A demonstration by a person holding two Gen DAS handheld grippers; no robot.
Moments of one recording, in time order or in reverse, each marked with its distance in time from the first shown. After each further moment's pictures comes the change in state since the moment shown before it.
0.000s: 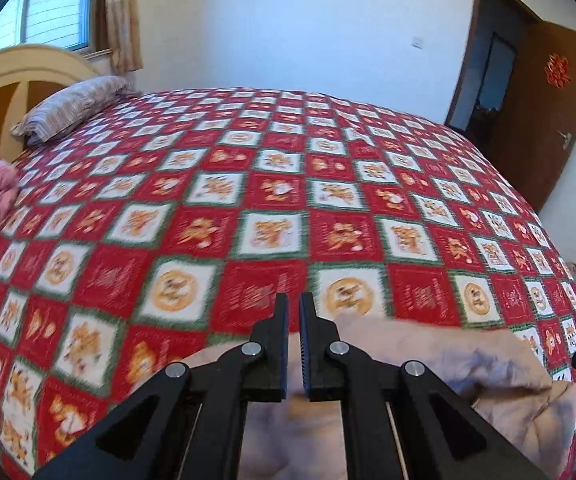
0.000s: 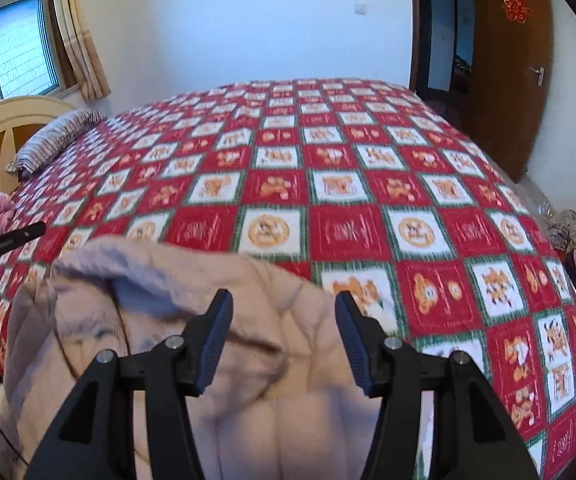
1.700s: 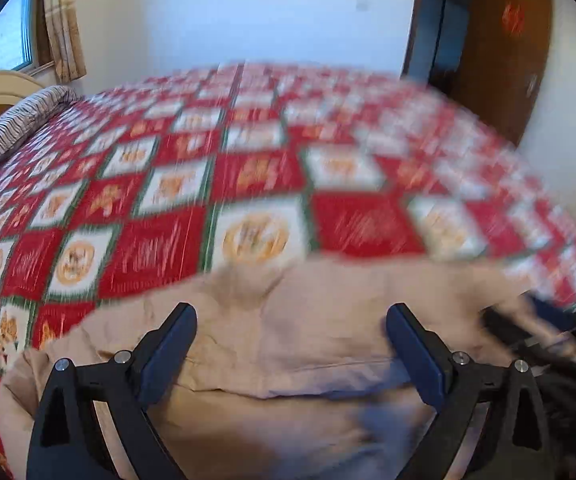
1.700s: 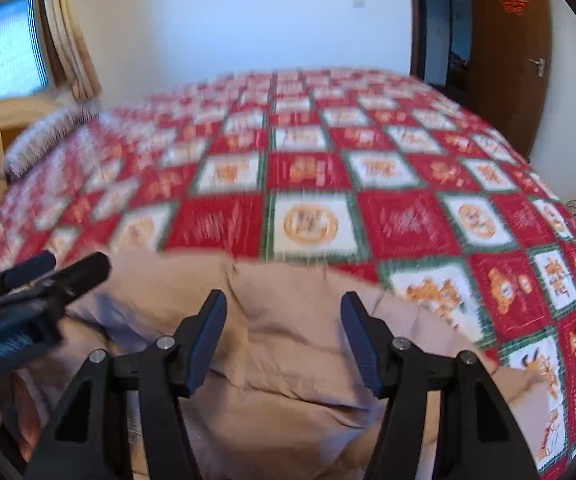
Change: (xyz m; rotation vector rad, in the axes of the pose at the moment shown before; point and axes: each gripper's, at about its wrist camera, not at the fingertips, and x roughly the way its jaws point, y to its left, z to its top) left arm 0.062 -0.065 -0.064 0.156 0.103 -0.040; right arm 0.082 0.045 -0.017 0.012 0.042 -0.023
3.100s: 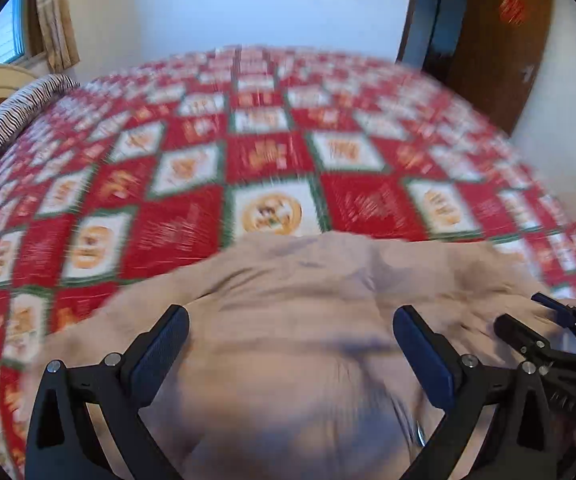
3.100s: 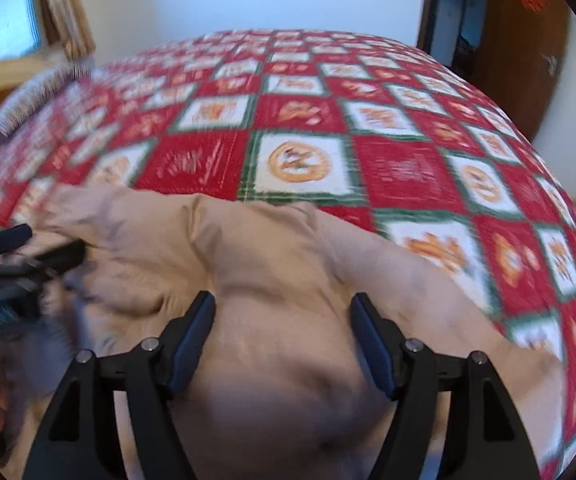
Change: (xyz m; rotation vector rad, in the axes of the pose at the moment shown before) left arm -0.059 0.030 -0.006 0.008 -0.001 -0.068; right arm -0.005 -0.016 -0.018 -0.010 0.094 -0.014
